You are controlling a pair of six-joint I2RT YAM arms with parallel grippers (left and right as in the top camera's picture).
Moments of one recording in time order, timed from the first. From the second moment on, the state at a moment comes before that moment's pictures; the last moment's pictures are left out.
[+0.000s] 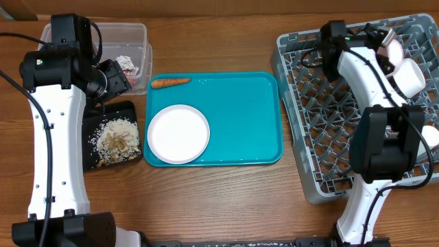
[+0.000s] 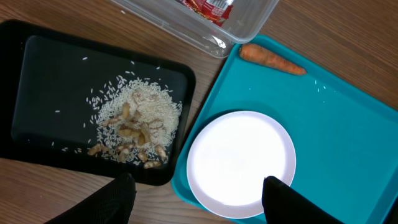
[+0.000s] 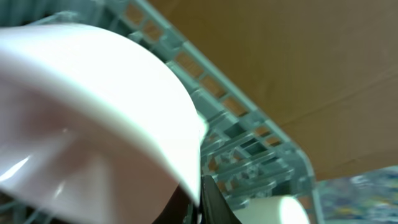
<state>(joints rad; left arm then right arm) 0.09 1.64 1.80 -1.36 -0.02 -0.41 0.04 2.16 1.77 -1.05 1.21 0.67</state>
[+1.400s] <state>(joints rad) 0.09 1.64 1.80 -1.36 -0.01 -0.41 0.49 1.85 1.67 -1.01 -0.21 0.24</state>
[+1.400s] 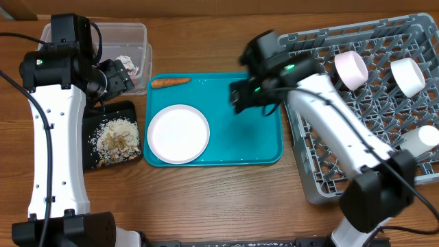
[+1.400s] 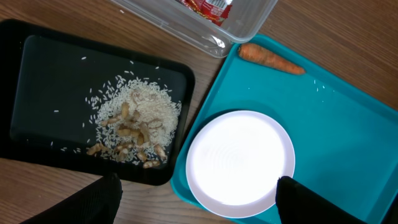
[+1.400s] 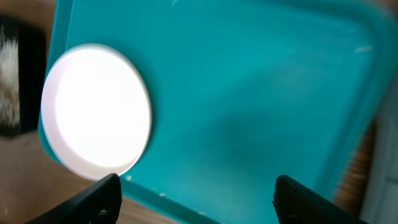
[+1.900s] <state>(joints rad) 0.09 1.64 1.80 -1.36 -0.01 -0.41 0.71 2.16 1.64 -0.87 -0.19 0.34</state>
